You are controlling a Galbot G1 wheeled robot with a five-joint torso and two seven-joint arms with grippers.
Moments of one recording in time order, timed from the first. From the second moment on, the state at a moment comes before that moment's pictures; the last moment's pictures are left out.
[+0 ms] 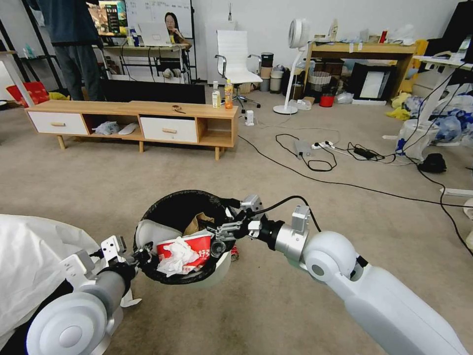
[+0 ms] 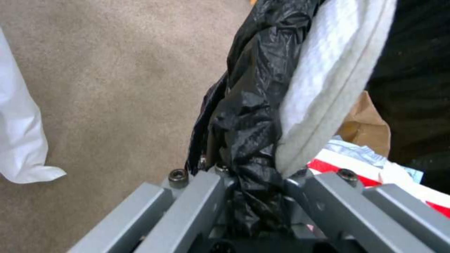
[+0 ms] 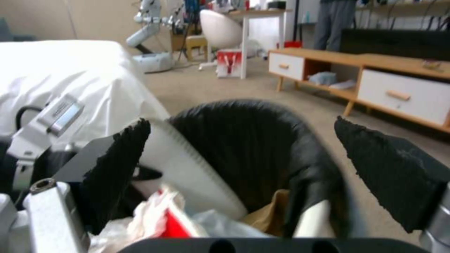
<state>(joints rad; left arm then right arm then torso) 1.28 -1.28 -0.66 -2.35 -1.24 0.74 -0.78 -0.63 0.96 -0.08 1.96 0.82 -0.32 -0.27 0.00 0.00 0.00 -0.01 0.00</state>
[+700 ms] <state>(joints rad) 1.27 -1.27 -0.66 -2.35 -1.24 0.74 -0.76 -0.83 0.95 0.21 2.05 0.71 -0.46 0.40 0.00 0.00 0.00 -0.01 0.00</state>
